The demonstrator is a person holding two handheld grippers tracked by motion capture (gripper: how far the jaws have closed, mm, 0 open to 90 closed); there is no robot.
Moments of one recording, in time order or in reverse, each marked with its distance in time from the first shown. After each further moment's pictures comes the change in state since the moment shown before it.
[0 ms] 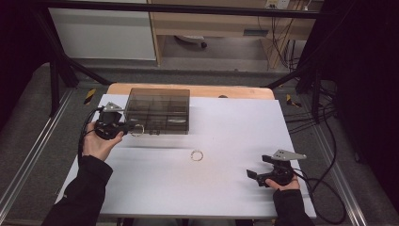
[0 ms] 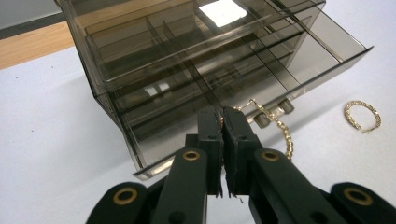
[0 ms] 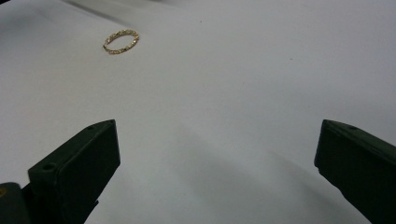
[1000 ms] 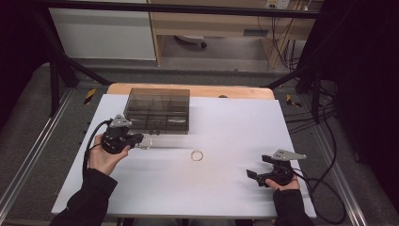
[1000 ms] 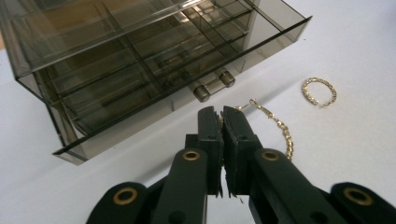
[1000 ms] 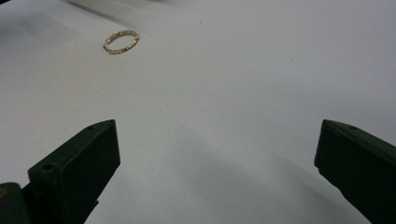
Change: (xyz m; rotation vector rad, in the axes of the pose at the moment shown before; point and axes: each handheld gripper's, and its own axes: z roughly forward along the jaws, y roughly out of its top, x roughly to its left) left arm -0.033 -0.022 -0.003 -0.006 -0.071 0.060; right arm 0.000 0.000 0.000 0.000 0.000 0.001
